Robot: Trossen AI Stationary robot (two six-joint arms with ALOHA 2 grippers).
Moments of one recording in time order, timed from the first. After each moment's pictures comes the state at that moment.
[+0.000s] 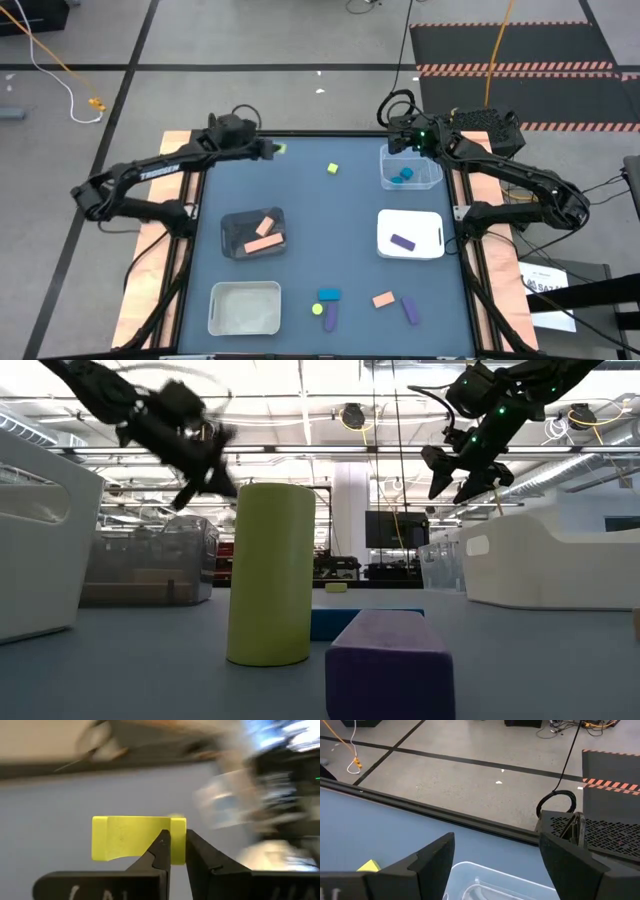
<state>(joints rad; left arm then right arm) 0.71 1.20 0.69 0.04 0.26 -0.68 -0.69 1.12 0.75 -0.28 0.39 0.40</state>
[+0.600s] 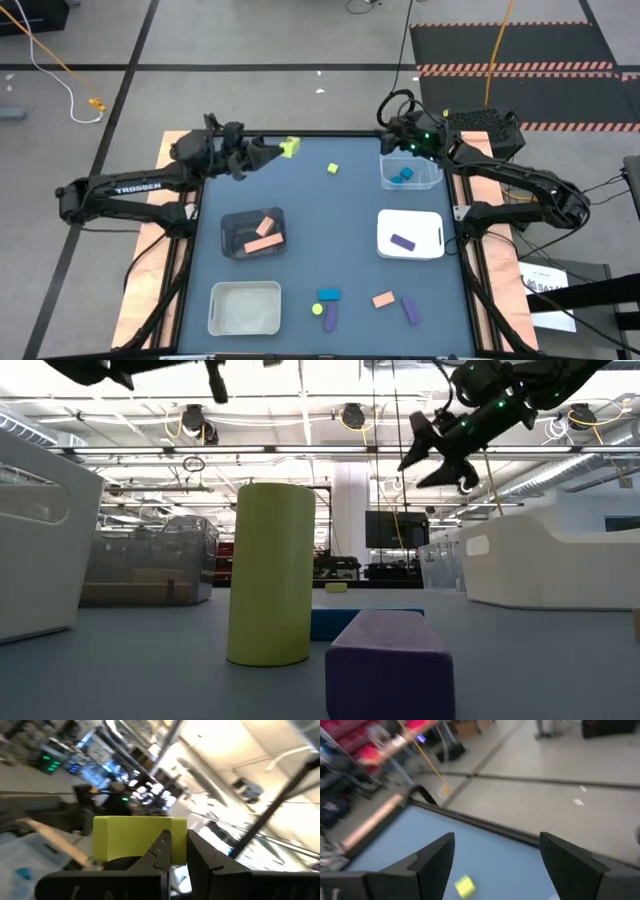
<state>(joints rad) 0.33 1.01 0.70 0.66 0.29 -0.83 -0.65 1.12 0.70 0.08 0.10 0.48</state>
